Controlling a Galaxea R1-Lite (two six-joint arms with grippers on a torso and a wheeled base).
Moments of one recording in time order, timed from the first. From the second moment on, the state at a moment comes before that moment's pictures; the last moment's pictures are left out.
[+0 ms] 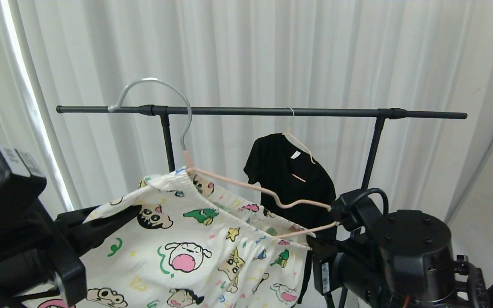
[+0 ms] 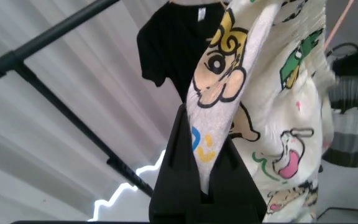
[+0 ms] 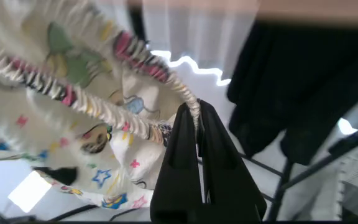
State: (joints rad) left arm -0.57 1.00 -0.56 -0.21 0.00 0.37; right arm 1.05 1.67 -0.60 -0.66 -0.45 0.34
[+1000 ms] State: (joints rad) left arm -0.52 1.13 -0.46 -0.21 0.12 0.42; right arm 0.96 1.49 -0.59 -0.54 -0.27 0.08
